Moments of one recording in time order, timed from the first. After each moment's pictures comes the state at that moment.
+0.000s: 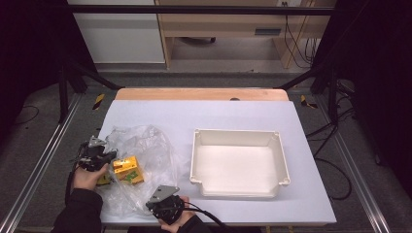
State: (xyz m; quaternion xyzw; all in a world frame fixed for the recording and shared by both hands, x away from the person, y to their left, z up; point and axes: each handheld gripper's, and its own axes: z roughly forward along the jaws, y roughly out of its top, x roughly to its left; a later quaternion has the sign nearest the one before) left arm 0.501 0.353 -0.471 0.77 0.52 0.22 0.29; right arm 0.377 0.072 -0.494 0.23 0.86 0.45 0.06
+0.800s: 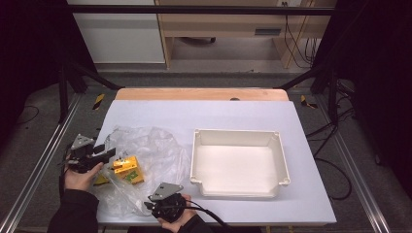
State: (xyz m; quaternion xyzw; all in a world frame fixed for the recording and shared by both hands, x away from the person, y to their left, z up) left arm 0.480 0.367 -0.440 0.72 0.52 0.24 0.39; right arm 0.378 0.066 -0.483 0.23 0.85 0.47 0.06
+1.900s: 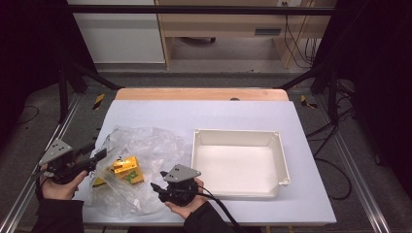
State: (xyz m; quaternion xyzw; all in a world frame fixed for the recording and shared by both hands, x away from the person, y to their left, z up) left arm 0.422 0.366 -0.388 0.71 0.44 0.27 0.48; right arm 0.399 0.032 -0.433 0.27 0.80 0.52 0.12
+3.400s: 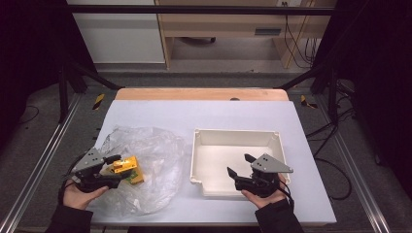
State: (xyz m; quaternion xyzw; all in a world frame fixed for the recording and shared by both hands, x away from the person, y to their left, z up) left arm 0.427 0.319 -0.418 0.81 0.34 0.19 0.44; right arm 0.400 -0.160 -0.407 0.38 0.75 0.48 0.24
